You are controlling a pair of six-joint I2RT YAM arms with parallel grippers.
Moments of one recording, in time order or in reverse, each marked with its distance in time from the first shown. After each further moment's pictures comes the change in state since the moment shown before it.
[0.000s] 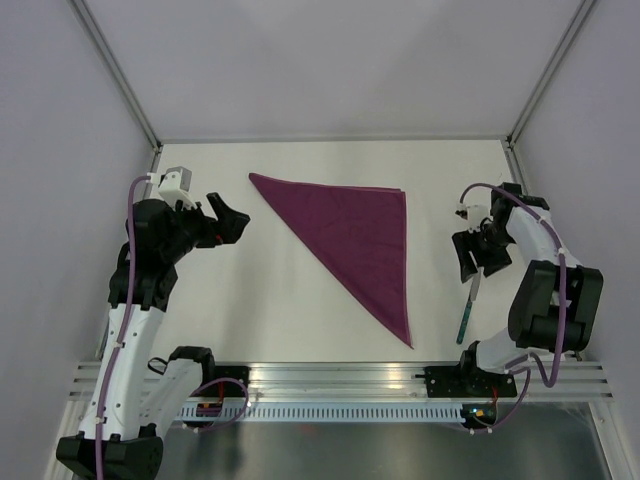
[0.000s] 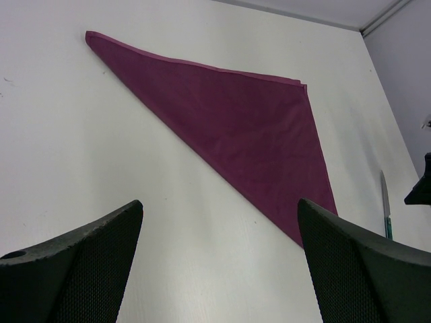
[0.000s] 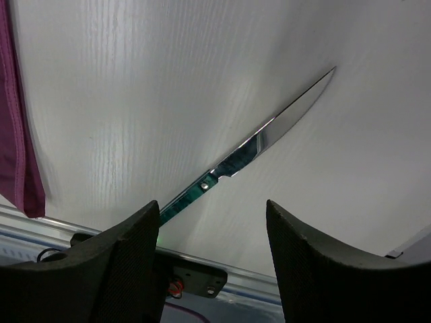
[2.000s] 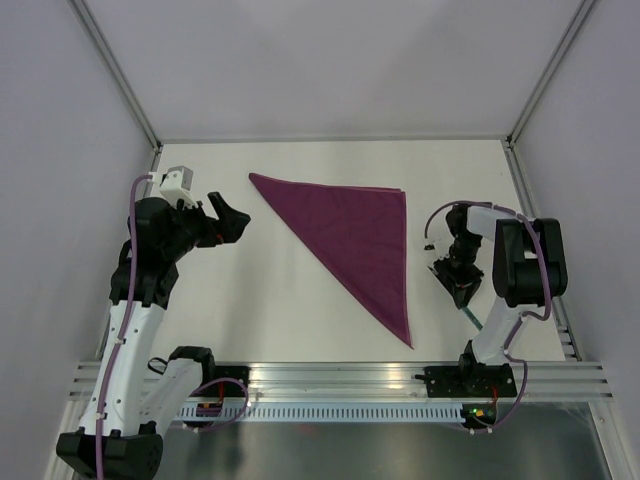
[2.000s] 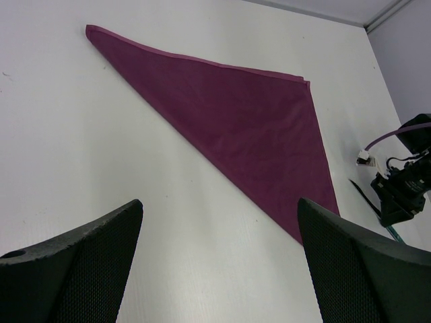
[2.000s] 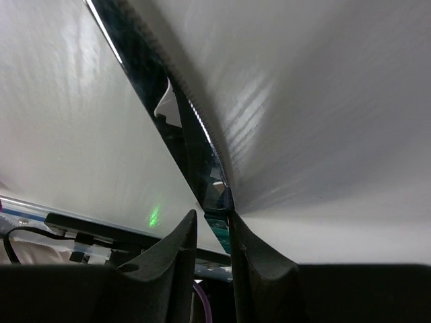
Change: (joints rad) left arm 0.000 0.016 0.000 0.000 -0.001 0.000; right arm 0.187 0.328 -0.072 -0.026 0.128 0.011
